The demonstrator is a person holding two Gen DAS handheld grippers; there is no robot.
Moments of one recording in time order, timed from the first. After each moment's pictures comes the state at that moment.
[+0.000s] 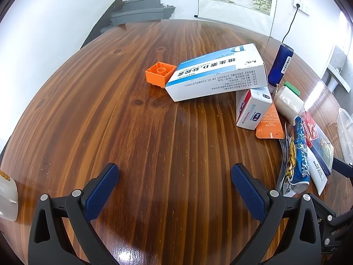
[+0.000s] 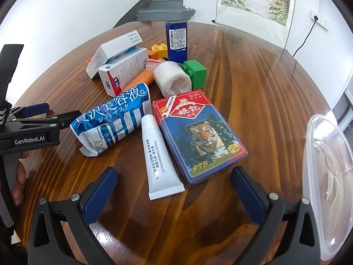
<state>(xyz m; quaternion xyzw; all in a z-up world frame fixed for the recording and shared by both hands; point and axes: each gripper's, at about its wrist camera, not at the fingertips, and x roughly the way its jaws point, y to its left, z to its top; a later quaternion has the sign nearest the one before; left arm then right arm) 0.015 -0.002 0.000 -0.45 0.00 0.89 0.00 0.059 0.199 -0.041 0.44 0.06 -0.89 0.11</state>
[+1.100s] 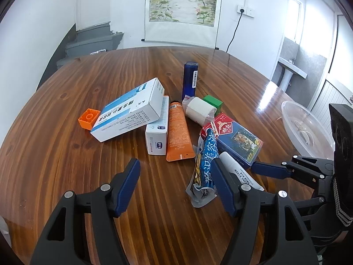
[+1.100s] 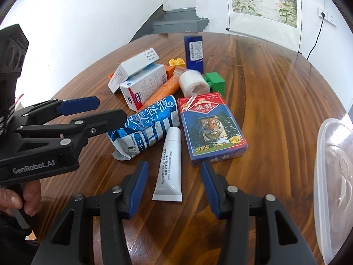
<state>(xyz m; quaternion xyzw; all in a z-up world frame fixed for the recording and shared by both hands) 0.050 0.058 0.040 -0.37 0.02 0.91 0.16 0.067 0.204 -0.032 0.42 0.02 -0.89 0.18</state>
